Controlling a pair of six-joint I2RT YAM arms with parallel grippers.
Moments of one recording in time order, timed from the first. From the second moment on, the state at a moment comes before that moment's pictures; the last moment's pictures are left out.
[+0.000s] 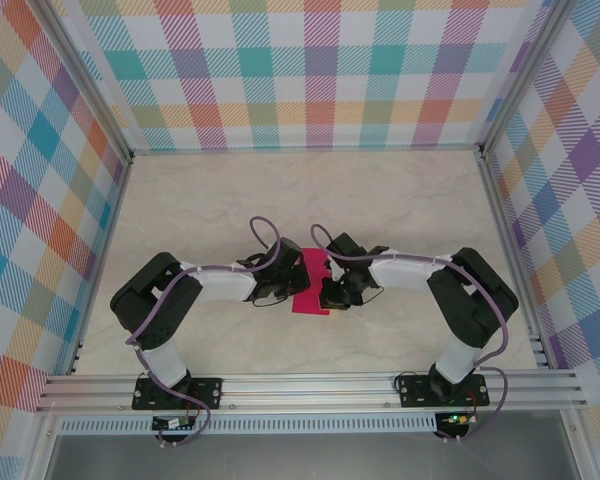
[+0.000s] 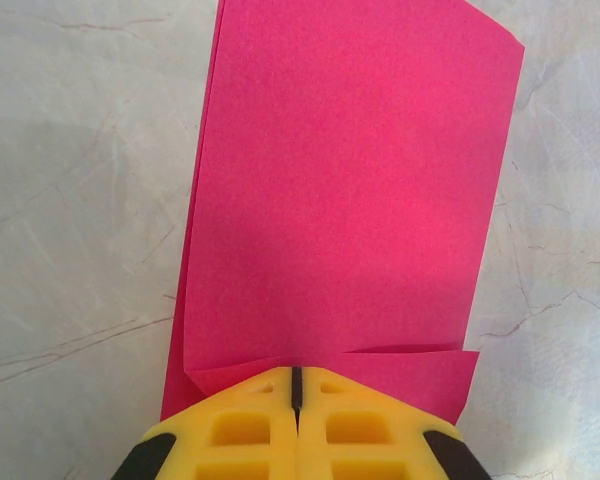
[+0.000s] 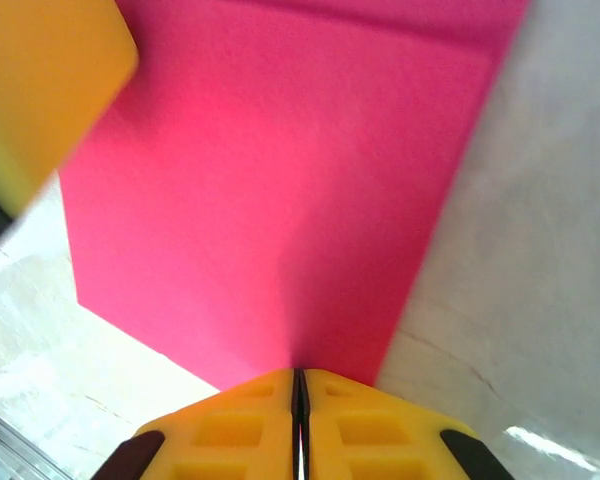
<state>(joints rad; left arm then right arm) -0.76 1.75 0.83 0.00 0.09 -0.98 0.72 1.70 0.87 -0.47 -0.41 0.64</state>
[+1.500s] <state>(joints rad) -0.82 1.69 0.80 0.03 0.15 -1.04 0.72 1.71 0.90 -0.48 -0.38 0.65</state>
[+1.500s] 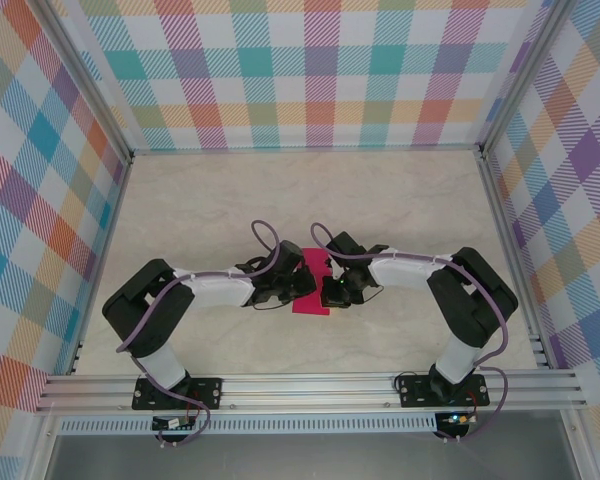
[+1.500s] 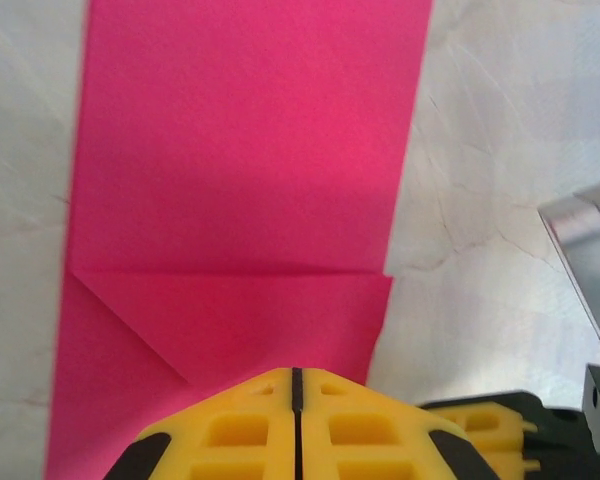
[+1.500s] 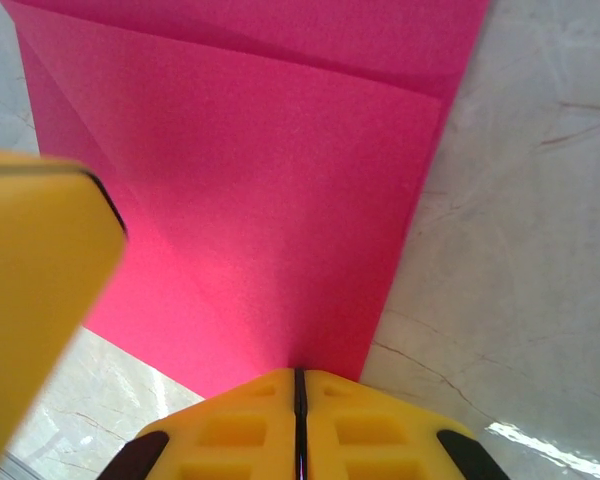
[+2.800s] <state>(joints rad) -0.76 1.73 0.76 0.09 0.19 -1.05 0.72 1.71 0.88 -0.47 -0.38 0.64</state>
